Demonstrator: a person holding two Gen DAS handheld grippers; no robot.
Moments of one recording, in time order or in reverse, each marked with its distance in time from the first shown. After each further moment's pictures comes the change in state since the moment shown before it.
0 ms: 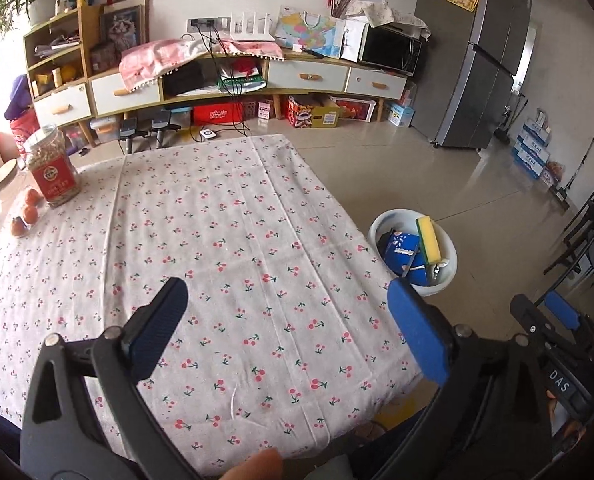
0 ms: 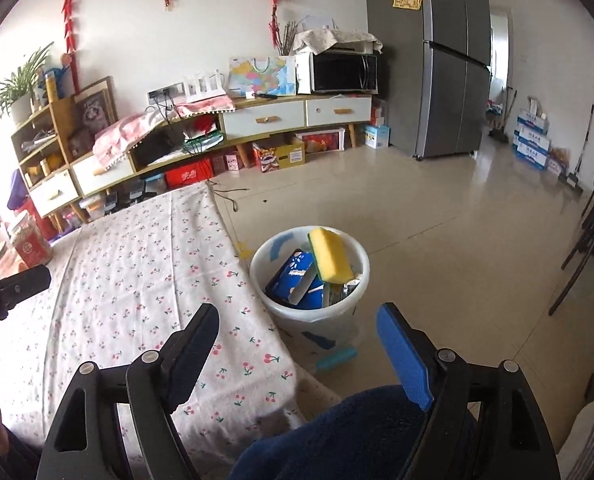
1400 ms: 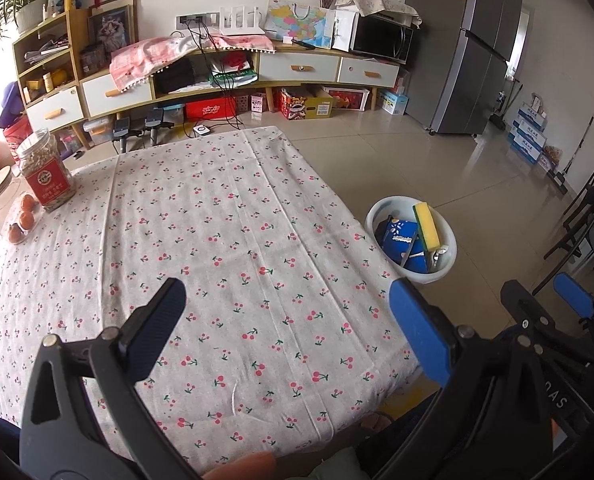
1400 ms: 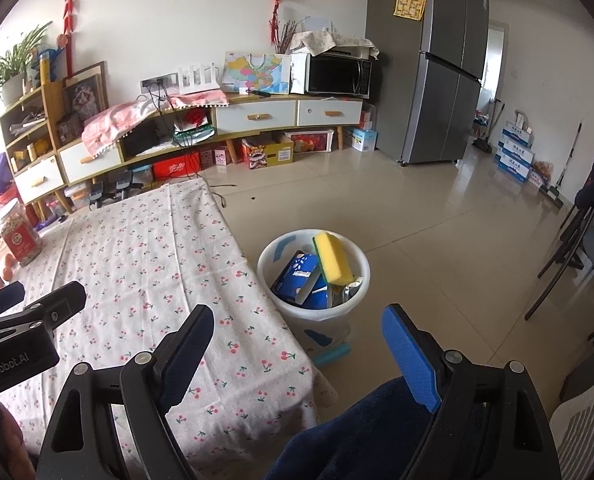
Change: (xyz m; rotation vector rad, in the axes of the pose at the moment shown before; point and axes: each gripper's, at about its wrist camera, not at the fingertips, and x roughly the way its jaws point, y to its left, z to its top) left arm -0.001 -0.010 -0.002 0.032 0.033 -0.004; right arm -0.006 0.053 0.004 -0.049 0.022 -0.099
